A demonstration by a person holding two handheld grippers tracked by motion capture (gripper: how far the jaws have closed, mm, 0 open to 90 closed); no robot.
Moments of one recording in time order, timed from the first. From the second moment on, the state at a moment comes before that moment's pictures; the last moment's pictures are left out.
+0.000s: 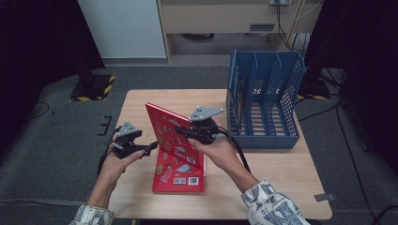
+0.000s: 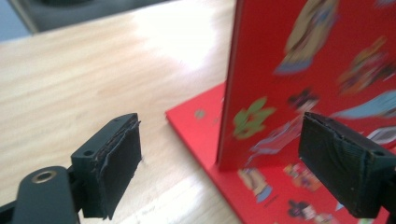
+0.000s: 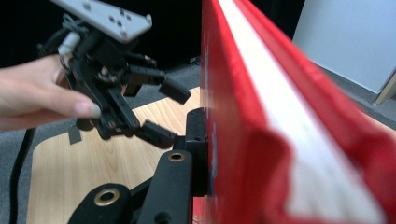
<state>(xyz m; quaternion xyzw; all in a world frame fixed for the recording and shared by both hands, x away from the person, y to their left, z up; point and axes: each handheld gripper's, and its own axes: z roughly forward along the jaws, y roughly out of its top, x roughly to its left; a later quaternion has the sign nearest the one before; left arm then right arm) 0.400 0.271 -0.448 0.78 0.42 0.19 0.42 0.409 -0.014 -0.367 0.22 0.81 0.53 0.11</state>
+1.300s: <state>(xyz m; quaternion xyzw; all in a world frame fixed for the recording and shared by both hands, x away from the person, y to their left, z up) 0.404 0.298 -0.507 0.77 0.50 0.19 0.36 0.414 -0.071 -0.353 0.27 0.78 0.55 0.16</state>
